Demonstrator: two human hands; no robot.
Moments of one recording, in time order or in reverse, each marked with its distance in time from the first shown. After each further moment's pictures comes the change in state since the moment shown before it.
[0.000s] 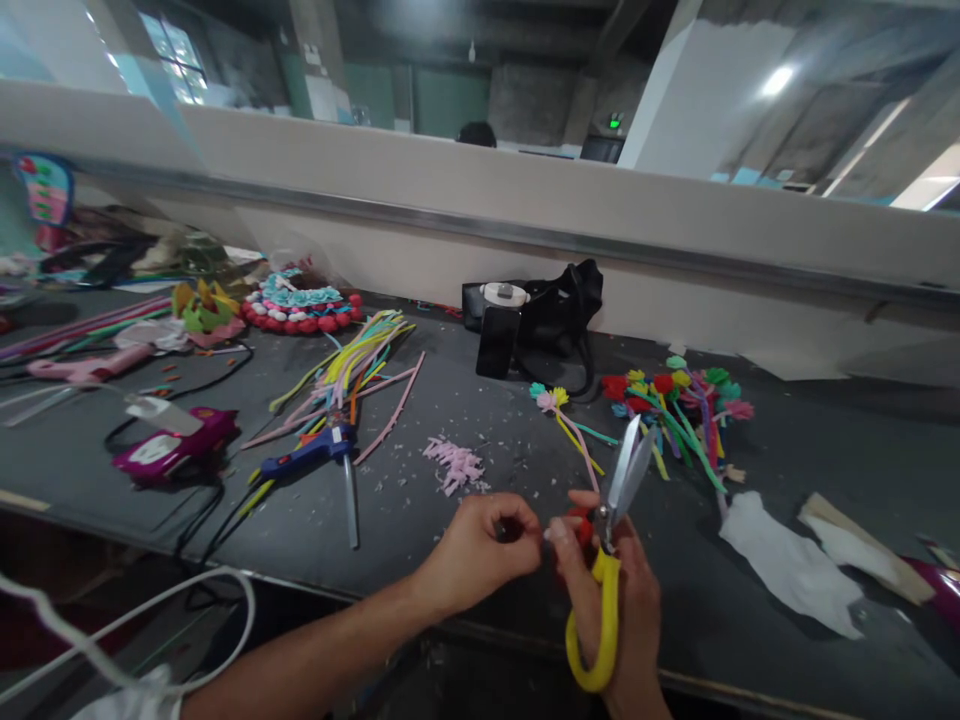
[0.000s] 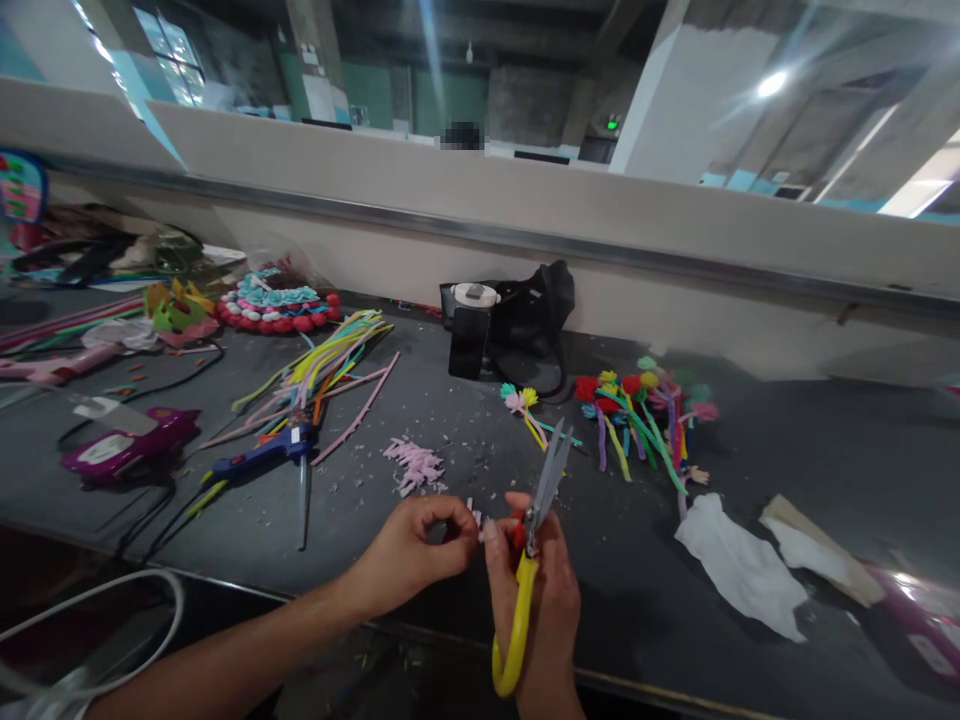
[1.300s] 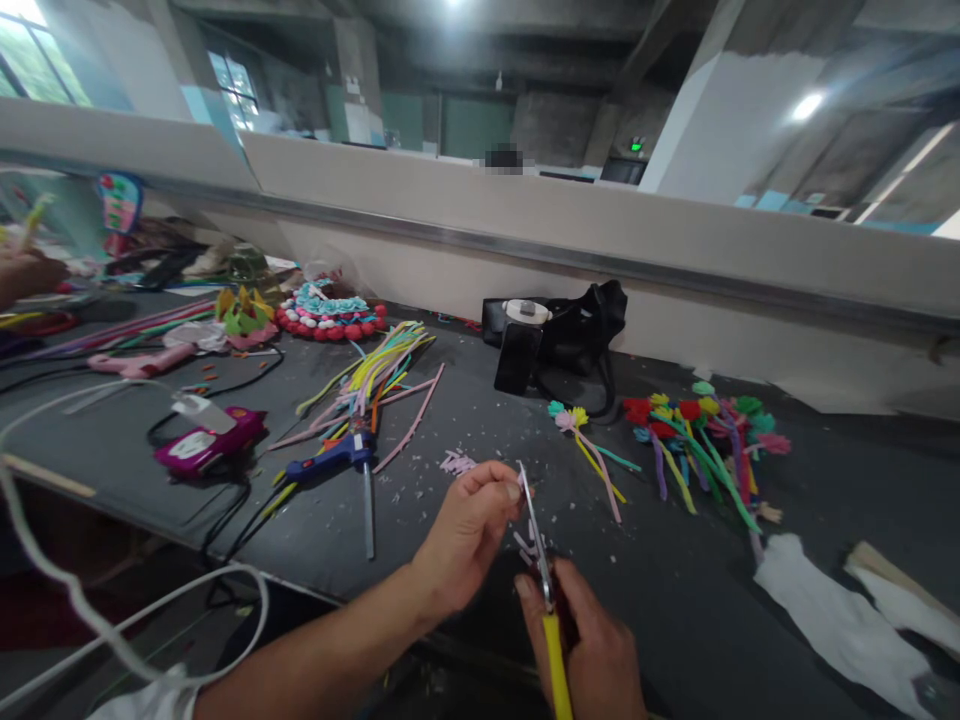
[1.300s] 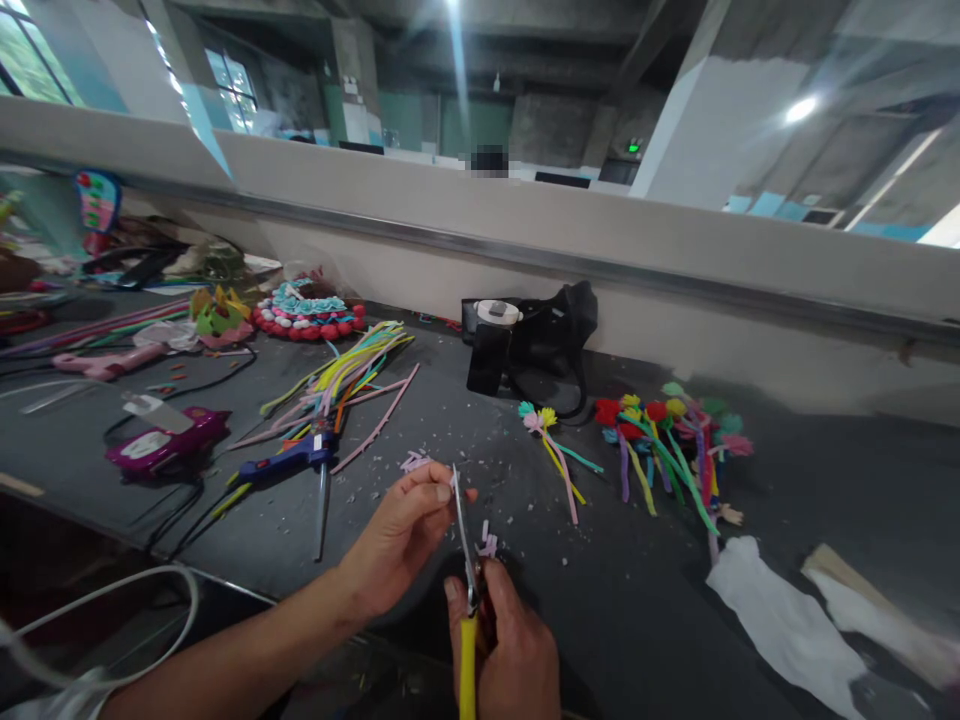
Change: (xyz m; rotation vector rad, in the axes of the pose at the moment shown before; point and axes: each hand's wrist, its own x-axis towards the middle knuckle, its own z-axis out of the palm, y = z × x) left_hand 0.007 0.015 -0.017 -0.810 0.231 -0.089; right_hand -0.036 0.008 0.028 -0.044 -0.213 -0.221
